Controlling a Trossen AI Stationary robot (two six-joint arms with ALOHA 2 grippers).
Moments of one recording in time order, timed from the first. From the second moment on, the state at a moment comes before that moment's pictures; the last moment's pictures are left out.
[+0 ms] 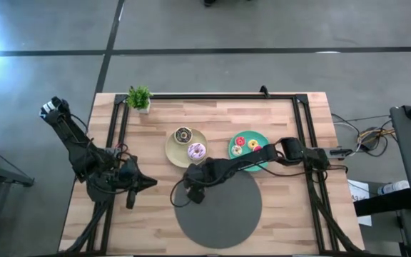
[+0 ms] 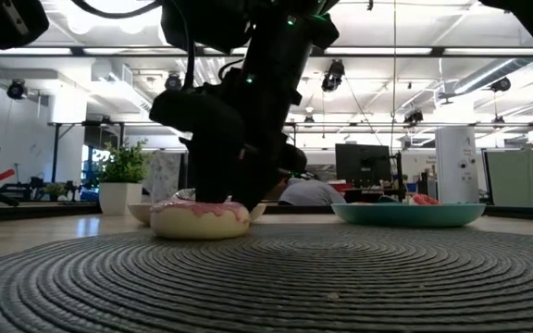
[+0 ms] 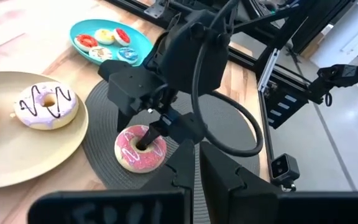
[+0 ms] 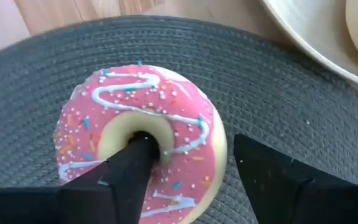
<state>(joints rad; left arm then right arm) -0.89 0.83 0.68 -0.40 -0.81 -0.93 0.20 2.31 1.81 -0.72 0.16 0.67</state>
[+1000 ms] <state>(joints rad) -0.91 0.78 0.78 -0.40 -0.91 -0.77 -0.05 2.39 2.07 -0.64 0.13 0.55</state>
